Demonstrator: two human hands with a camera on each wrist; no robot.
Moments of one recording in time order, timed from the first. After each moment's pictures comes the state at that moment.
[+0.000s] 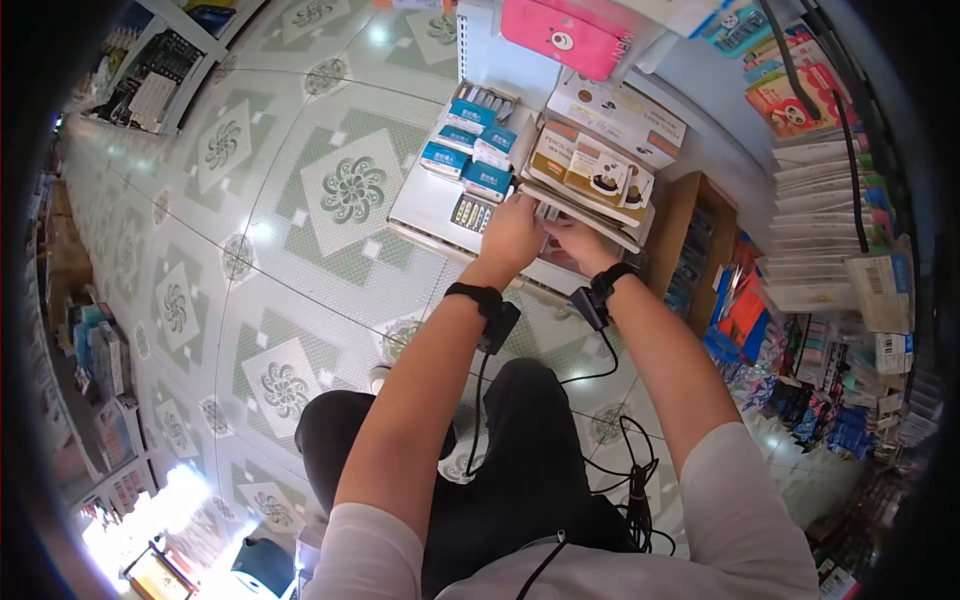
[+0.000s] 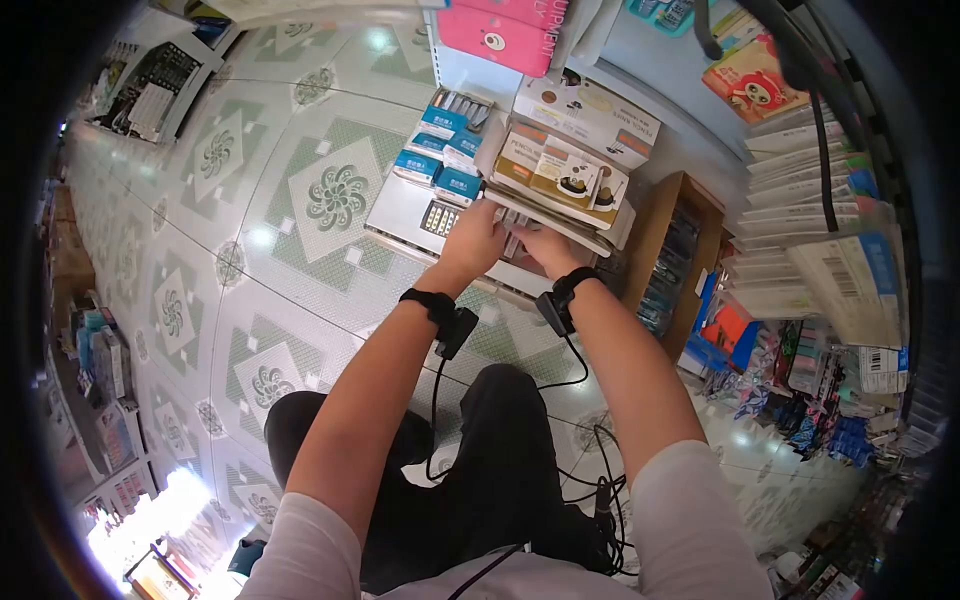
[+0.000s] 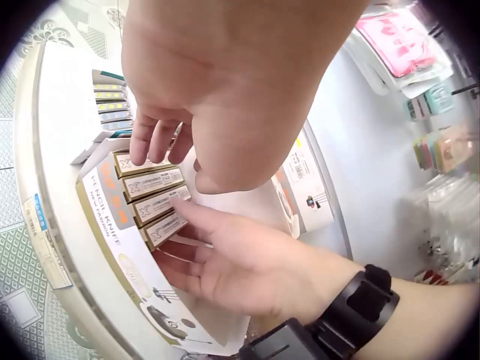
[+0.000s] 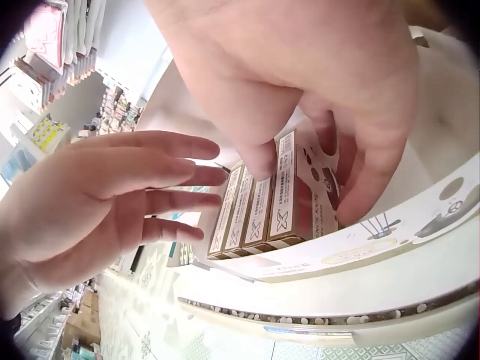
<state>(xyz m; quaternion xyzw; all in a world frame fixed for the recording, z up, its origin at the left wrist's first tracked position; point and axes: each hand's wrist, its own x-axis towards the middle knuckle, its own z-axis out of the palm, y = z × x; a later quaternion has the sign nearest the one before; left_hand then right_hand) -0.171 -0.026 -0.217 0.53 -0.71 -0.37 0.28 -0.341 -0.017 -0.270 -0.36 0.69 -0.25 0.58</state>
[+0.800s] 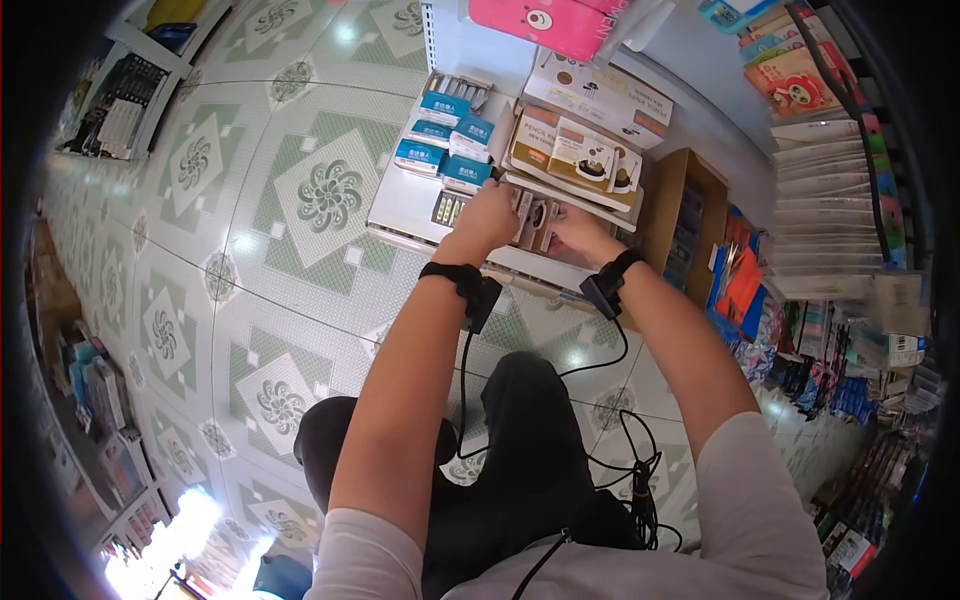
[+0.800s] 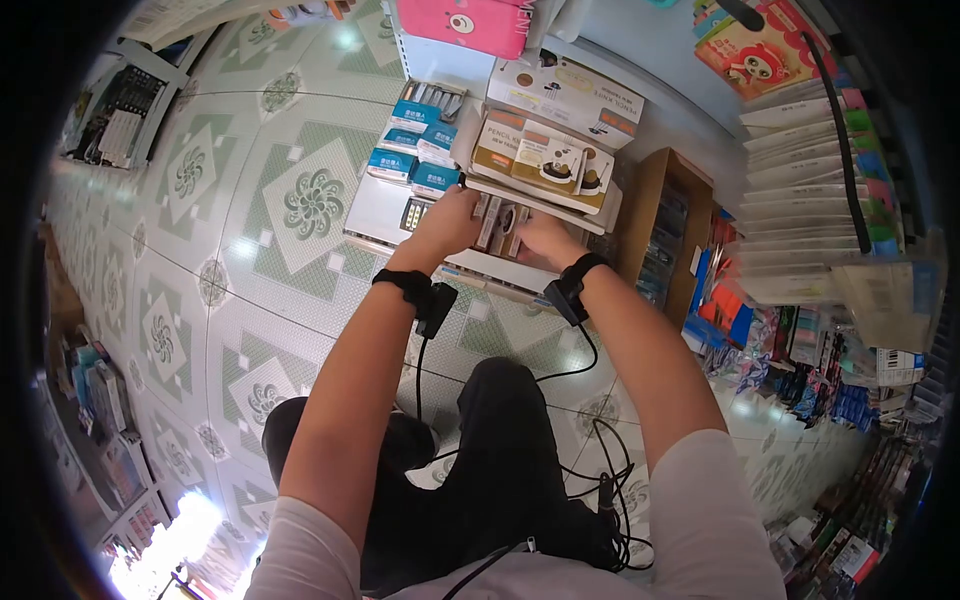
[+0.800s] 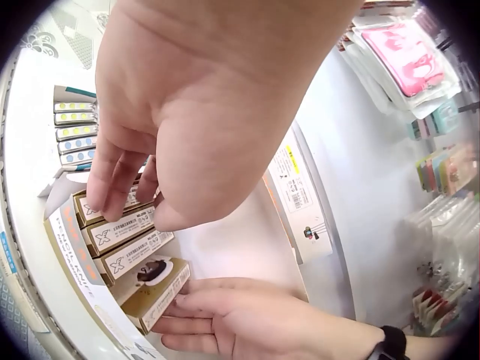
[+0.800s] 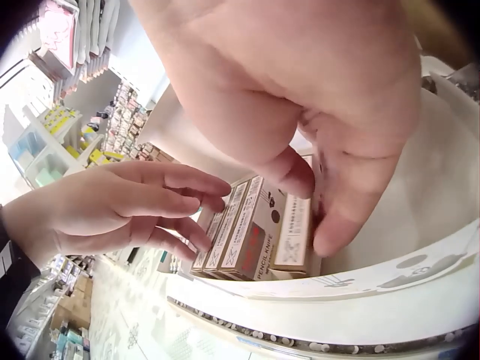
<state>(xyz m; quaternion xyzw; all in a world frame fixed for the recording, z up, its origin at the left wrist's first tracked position) -0.159 -0.060 -0.233 0.53 -0.75 -0.38 0.10 -0.364 -0.020 -0.266 -0.41 0.68 -0.18 0.58</state>
